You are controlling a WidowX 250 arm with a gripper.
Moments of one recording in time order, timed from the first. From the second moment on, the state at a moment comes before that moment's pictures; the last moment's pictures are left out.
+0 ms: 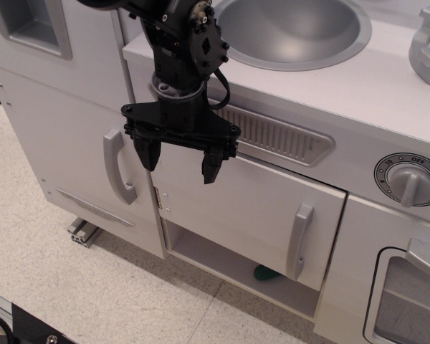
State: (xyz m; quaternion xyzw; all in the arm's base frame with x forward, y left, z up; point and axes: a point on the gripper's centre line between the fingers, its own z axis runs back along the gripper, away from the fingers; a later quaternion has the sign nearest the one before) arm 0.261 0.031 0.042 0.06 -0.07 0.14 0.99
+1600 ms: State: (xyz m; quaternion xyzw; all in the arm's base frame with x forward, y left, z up) arm 0.280 -0.089 -0.018 -0.02 -0.16 0.02 0.99
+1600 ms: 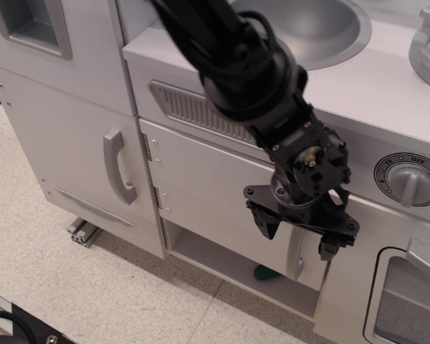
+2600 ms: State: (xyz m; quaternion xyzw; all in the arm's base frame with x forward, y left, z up) arm 0.296 -0.085 -0.032 -0.01 -0.18 0.03 0.98
